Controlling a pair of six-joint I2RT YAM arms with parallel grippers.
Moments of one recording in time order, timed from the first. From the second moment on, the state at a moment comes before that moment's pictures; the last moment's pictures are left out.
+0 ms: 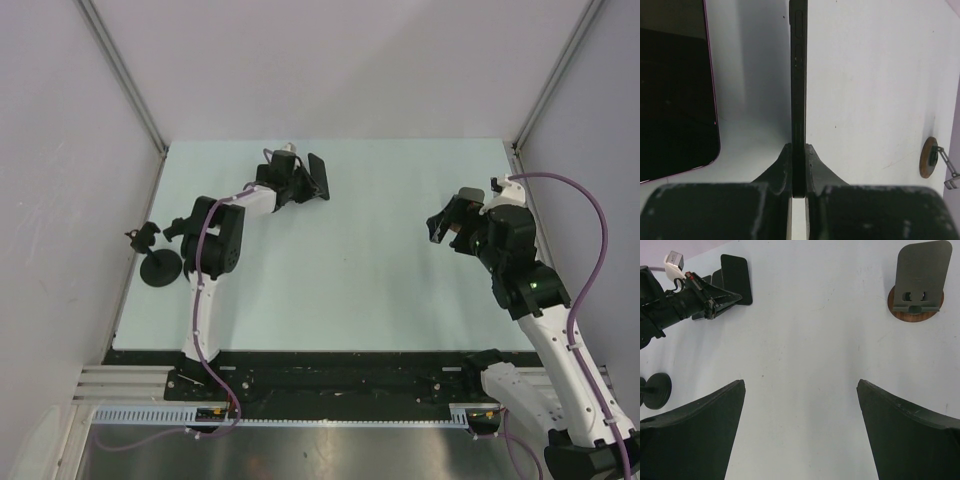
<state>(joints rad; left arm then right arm) -0.34 2.29 1.63 0.04 0.22 -0.75 0.28 0.80 0.96 -0.55 0.09 0.46</state>
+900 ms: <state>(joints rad) -0.28 2.24 1.51 0.06 0.26 -0.85 0.25 0.80 0.96 -0.54 0.06 0.47</state>
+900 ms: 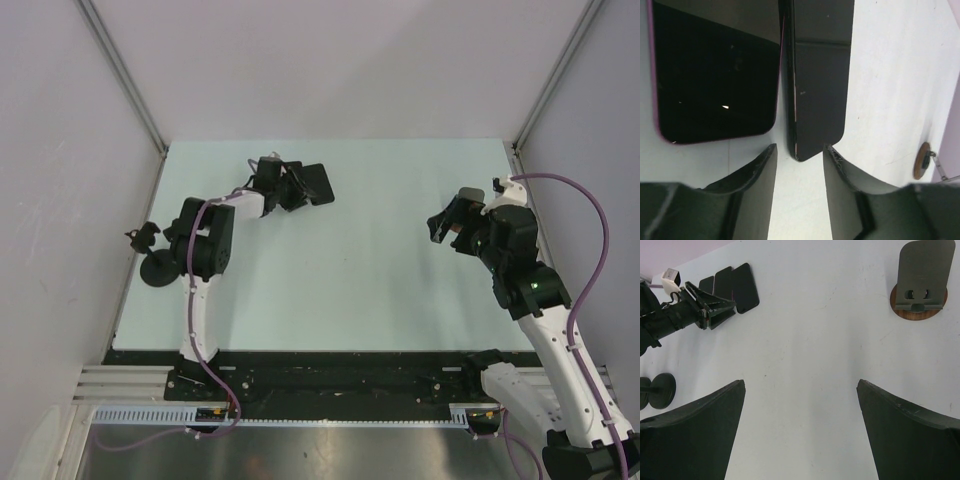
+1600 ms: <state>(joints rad) -0.45 2.15 1.56 0.04 0.23 -0.68 0.25 0.80 0.95 -0.54 0.06 0.47</state>
